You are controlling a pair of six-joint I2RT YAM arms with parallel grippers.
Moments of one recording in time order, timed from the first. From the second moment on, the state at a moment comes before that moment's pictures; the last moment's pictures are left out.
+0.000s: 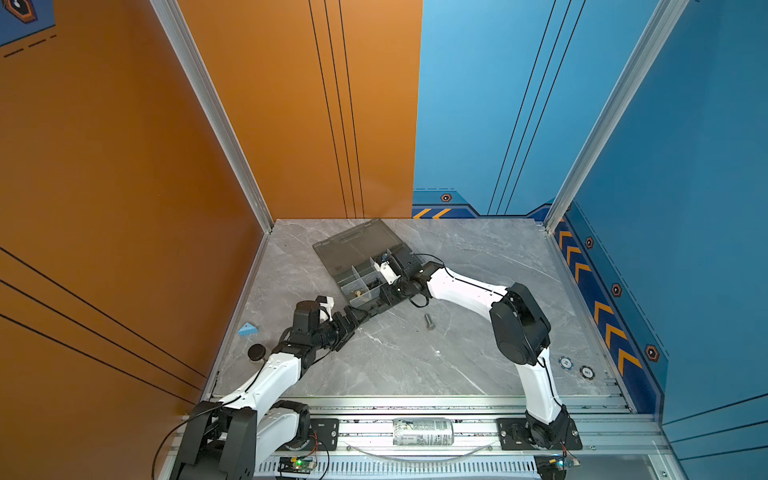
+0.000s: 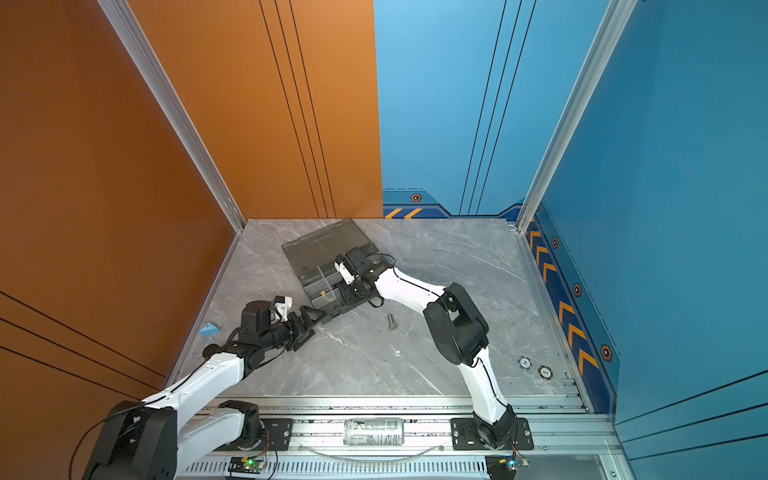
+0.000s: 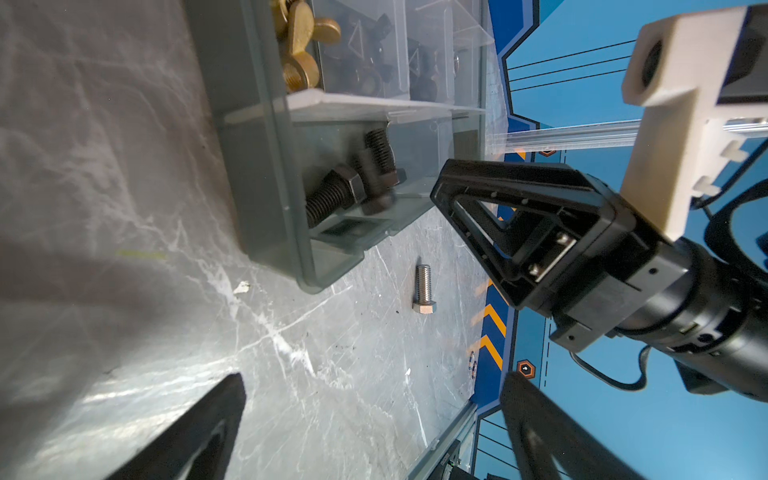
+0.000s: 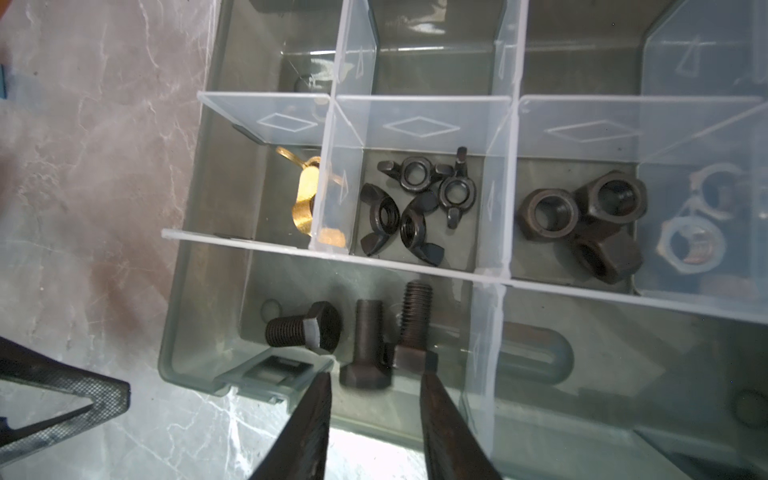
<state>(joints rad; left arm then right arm) -0.15 1.08 0.34 0.09 0.59 -0.99 0.77 2.12 1.68 -0.52 -0.14 0.17</state>
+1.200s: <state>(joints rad) -0.14 1.09 0.34 0.10 0.60 -0.99 0.71 1.76 1.18 -0.60 0.07 0.34</state>
